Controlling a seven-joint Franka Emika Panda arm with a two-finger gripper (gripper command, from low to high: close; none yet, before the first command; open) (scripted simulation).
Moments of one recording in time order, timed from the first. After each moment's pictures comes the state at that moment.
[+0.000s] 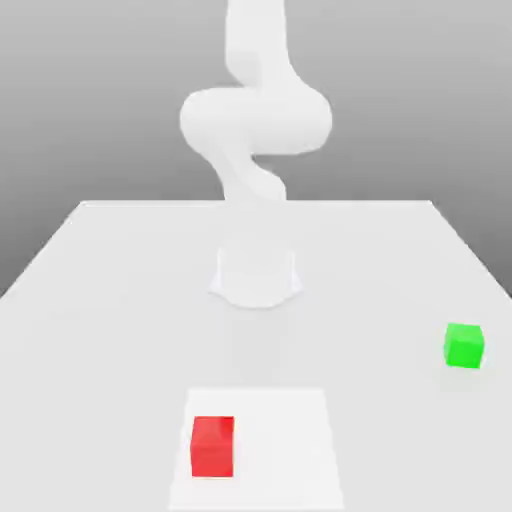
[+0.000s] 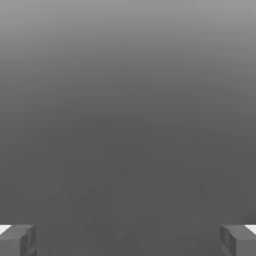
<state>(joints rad) 0.00 -0.71 -0.01 -2.33 0.00 2.34 0.79</state>
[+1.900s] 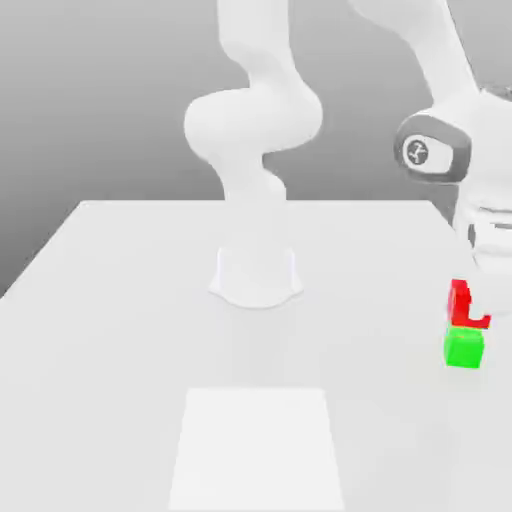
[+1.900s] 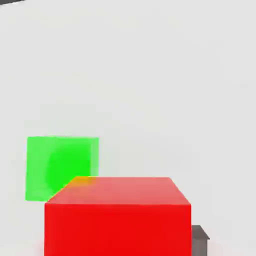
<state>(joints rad) 0.68 -0.06 0.33 -2.73 0.05 2.68 0.15</state>
